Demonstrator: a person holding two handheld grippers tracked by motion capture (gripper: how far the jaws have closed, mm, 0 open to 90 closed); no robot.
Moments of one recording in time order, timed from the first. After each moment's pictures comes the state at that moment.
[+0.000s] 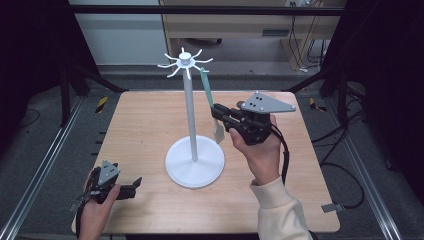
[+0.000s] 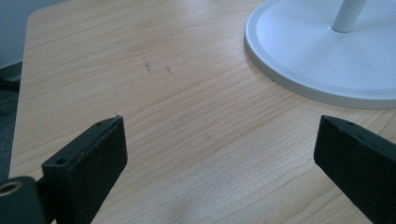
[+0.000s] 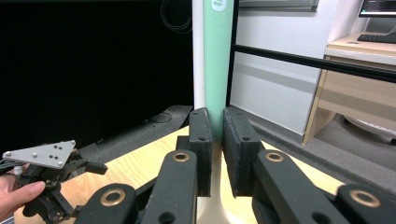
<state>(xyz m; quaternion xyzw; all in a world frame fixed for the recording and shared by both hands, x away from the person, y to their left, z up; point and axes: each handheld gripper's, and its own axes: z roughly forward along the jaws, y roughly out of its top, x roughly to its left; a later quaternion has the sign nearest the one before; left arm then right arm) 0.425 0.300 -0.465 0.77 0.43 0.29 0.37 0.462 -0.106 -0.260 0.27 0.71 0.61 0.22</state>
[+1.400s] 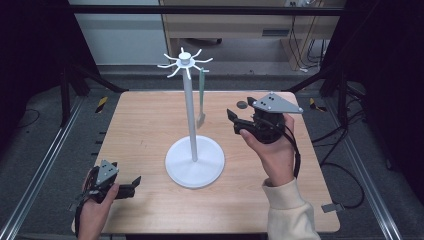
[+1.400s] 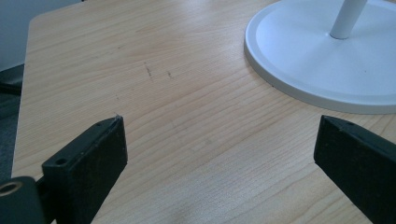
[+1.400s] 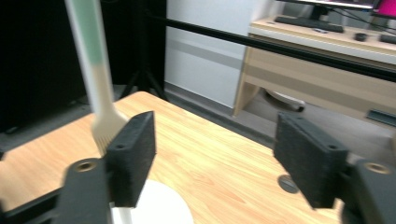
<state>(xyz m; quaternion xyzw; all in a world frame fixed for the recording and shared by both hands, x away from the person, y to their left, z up) 0.425 0.303 -0.462 0.77 0.42 0.29 0.38 0.474 -0.133 -0.274 0.36 0.70 0.52 0.32</state>
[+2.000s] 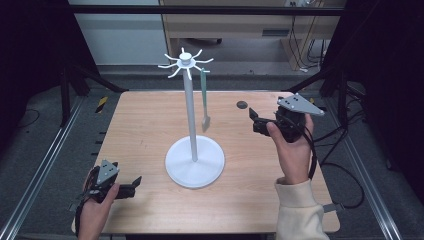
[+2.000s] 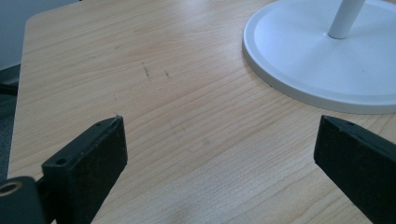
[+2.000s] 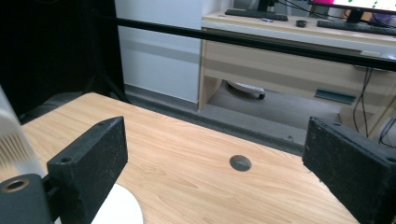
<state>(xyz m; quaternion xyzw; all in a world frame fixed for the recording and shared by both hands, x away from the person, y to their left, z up) 0.426 0.302 -0.463 0.77 0.42 0.28 0.38 0.489 -0.184 -0.293 0.42 0.66 0.50 0.36</state>
